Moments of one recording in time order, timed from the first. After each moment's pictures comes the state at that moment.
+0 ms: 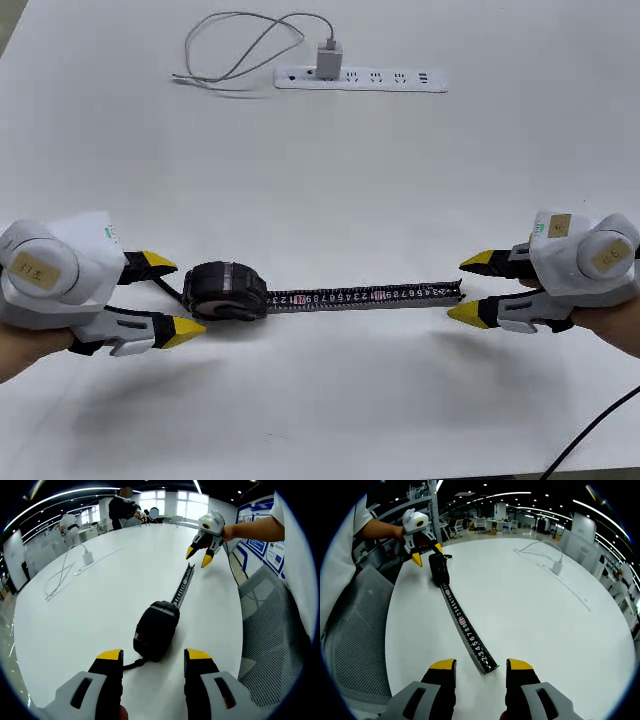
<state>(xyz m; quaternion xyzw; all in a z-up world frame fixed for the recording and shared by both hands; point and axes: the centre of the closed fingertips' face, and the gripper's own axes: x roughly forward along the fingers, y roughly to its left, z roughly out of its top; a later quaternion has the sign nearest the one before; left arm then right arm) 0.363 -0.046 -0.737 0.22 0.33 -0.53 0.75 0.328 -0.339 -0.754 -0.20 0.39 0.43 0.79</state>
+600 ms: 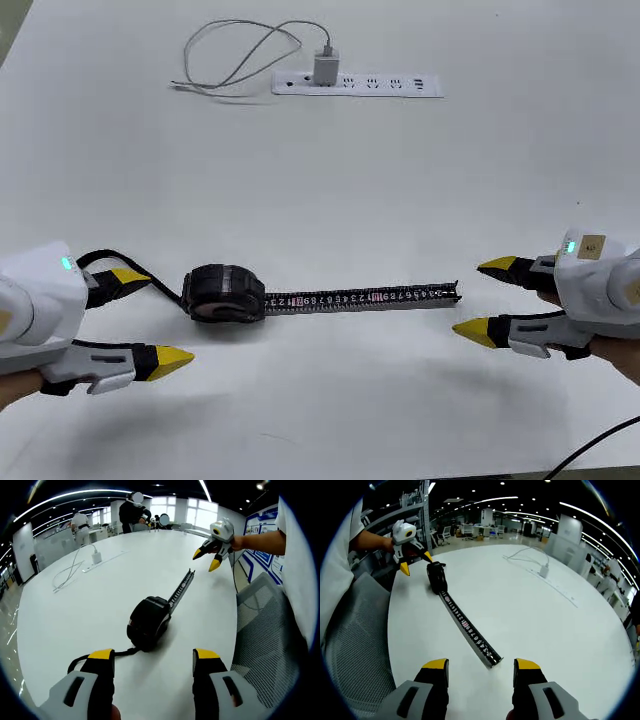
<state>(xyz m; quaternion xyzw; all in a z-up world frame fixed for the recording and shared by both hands) 0.338 -0.031 -0.728 0.18 0.33 -0.50 0.78 0.309 -0.342 -0.736 -0.18 0.37 0.38 0.83</state>
